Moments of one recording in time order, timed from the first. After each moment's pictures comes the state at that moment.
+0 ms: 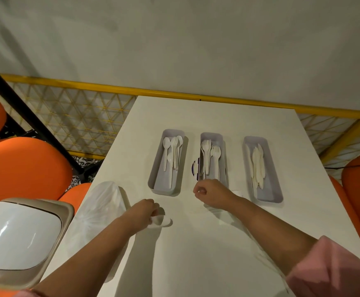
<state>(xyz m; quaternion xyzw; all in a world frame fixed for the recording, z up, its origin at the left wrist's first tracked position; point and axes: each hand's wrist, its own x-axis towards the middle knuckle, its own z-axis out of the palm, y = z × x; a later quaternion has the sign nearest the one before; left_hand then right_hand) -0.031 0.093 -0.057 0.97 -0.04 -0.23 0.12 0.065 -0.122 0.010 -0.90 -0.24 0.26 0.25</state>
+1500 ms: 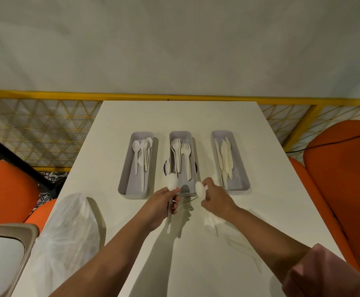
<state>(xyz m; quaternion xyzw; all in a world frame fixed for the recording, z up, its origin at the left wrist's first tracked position) 0.004 -0.029 -0.004 0.56 0.23 -0.19 0.77 0.053 -0.201 -0.008 -0.93 -0.12 0.21 0.27</state>
